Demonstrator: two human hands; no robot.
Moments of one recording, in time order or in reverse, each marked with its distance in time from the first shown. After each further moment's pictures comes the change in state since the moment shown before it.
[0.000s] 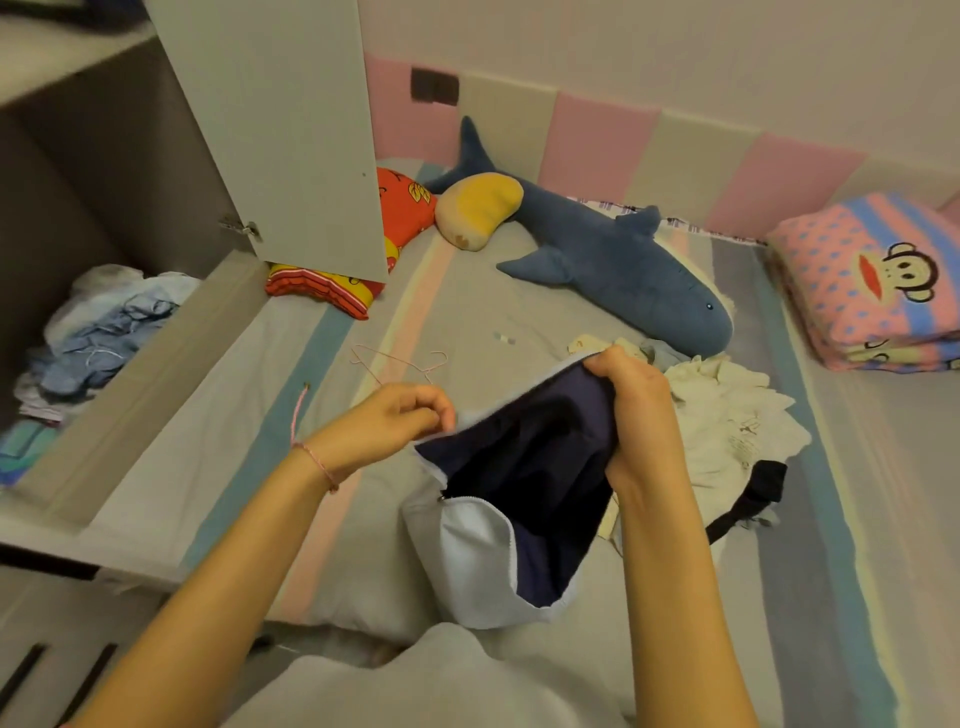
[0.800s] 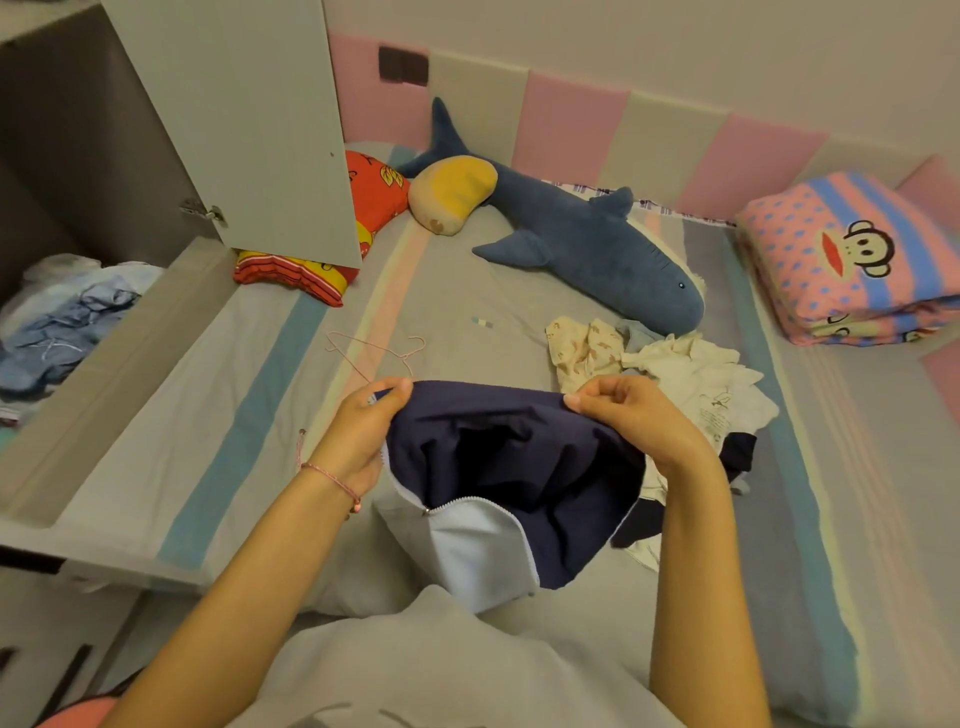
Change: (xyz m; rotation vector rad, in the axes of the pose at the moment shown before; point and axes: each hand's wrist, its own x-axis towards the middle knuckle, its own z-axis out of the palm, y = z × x) left_hand 0.007 -0.030 0.043 -0.702 0.422 -0.209; right_hand 0.027 0.034 -0.075 -0.597 -0.326 0.089
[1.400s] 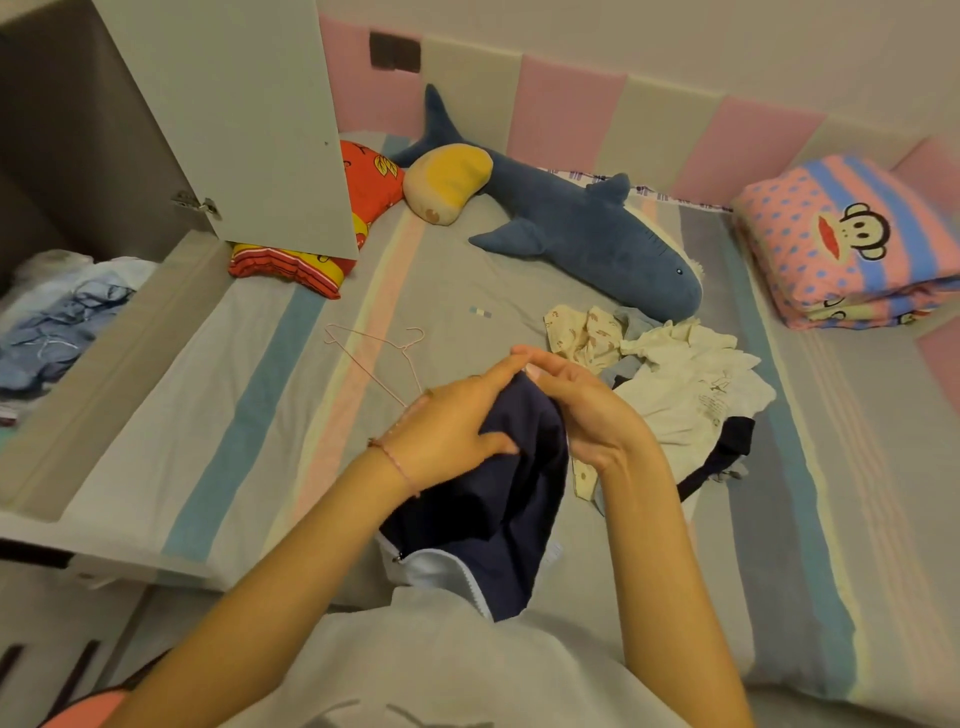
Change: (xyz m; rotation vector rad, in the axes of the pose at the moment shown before) left_hand -0.025 0.014 0.038 1.185 -0.484 0.557; right_hand 0.010 -0.009 0.056 0.880 -0.317 0.023
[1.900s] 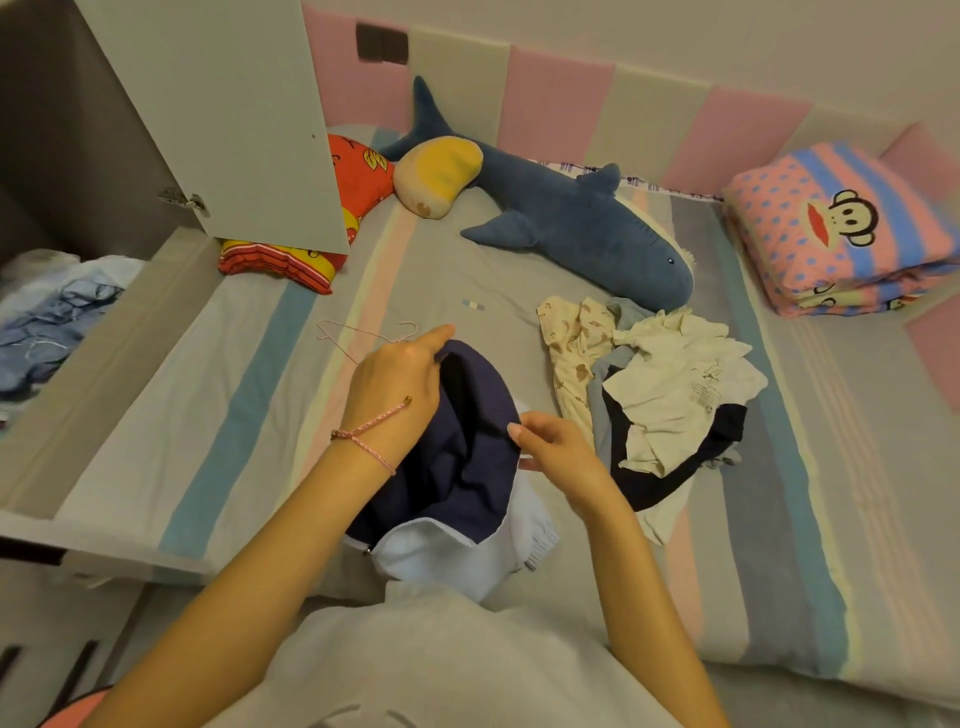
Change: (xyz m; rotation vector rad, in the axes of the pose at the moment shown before) left_hand 0.000 -0.019 -0.007 0.146 0.519 -0.151; right_hand -0.014 0.068 -0.032 -0.628 0.245 -0.016
